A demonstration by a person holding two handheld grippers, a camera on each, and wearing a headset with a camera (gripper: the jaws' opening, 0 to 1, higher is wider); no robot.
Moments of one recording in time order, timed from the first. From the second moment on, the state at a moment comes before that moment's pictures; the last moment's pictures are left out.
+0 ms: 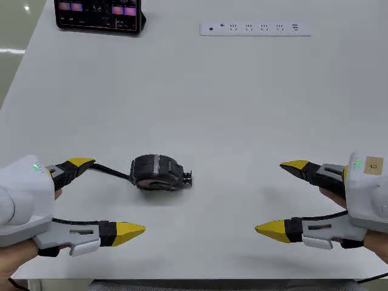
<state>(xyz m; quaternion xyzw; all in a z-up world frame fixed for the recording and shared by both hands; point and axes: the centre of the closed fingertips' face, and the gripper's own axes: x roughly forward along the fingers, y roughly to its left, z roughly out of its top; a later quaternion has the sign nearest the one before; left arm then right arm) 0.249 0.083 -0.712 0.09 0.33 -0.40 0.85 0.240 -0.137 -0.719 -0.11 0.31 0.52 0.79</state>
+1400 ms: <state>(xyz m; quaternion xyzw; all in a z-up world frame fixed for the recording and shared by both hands) 0.277 0.067 -0.725 0.19 0.34 -0.48 0.79 0.262 -0.117 -0.733 -0.16 0.31 0.57 0.75</state>
